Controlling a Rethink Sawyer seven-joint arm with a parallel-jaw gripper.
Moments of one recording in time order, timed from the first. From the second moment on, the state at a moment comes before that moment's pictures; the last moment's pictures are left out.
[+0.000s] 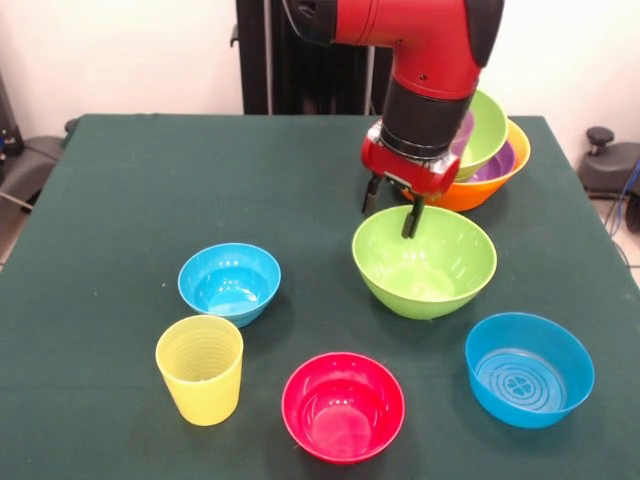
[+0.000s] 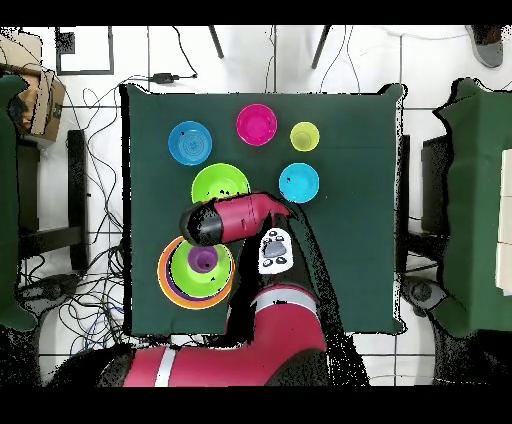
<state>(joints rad) -0.10 -0.48 0.01 1.59 -0.34 0.45 2.60</state>
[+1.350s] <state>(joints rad) -0.11 -0.39 0.01 1.57 -0.41 0.28 2.60</state>
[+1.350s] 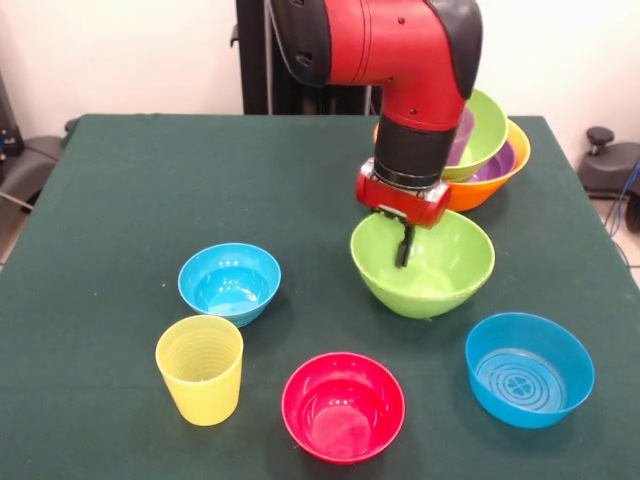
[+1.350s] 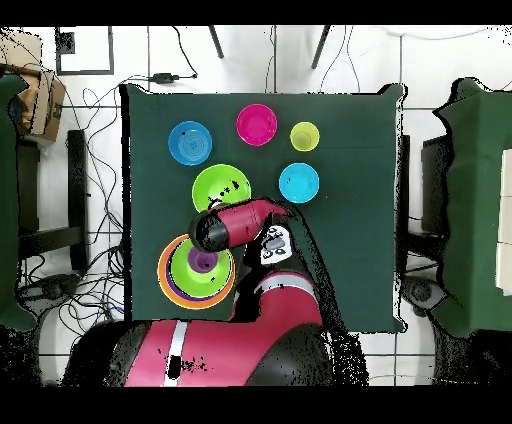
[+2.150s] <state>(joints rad) -0.14 -0.46 0.05 1.57 -0.41 0.35 2.60</state>
